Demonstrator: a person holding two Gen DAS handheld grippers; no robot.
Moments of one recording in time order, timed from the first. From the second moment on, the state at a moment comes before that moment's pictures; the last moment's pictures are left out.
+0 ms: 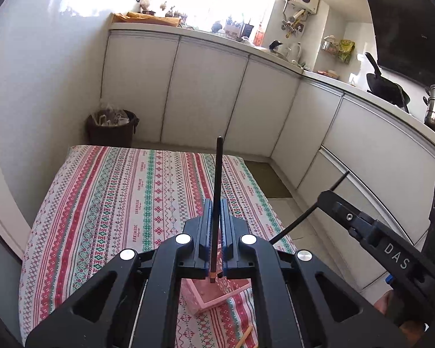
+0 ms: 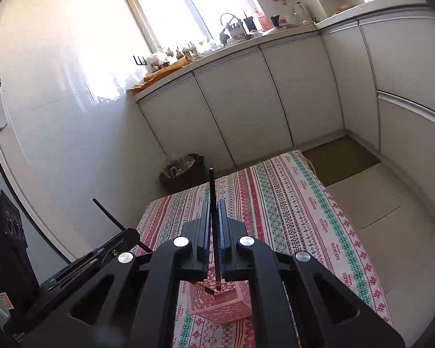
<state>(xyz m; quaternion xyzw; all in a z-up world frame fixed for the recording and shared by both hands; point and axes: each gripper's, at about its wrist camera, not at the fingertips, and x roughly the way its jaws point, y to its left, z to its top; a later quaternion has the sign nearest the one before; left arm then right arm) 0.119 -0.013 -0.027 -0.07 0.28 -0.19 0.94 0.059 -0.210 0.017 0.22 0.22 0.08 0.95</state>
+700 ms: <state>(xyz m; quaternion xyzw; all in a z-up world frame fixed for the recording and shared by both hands) 0.052 -0.002 0.006 -0.04 0.24 -0.21 0.95 -0.014 -0.234 0.021 0.24 0.23 0.05 0.94</state>
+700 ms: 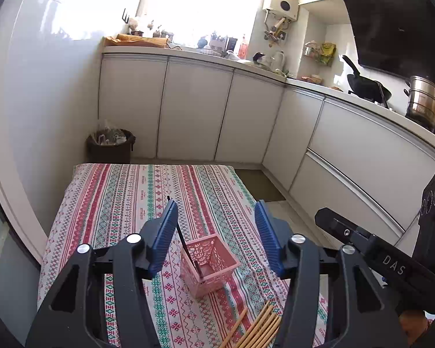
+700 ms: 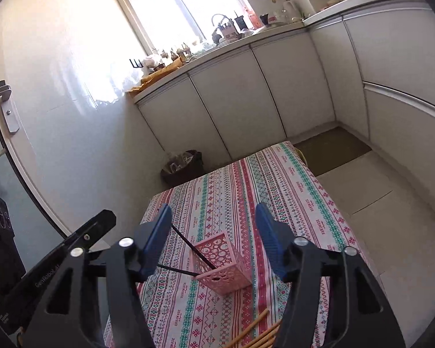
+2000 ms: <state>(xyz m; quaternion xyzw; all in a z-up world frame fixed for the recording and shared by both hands) 0.107 -0.138 -0.202 0.15 0.63 -0.21 0.73 -0.113 -0.327 -0.151 0.43 0.53 0.04 0.73</state>
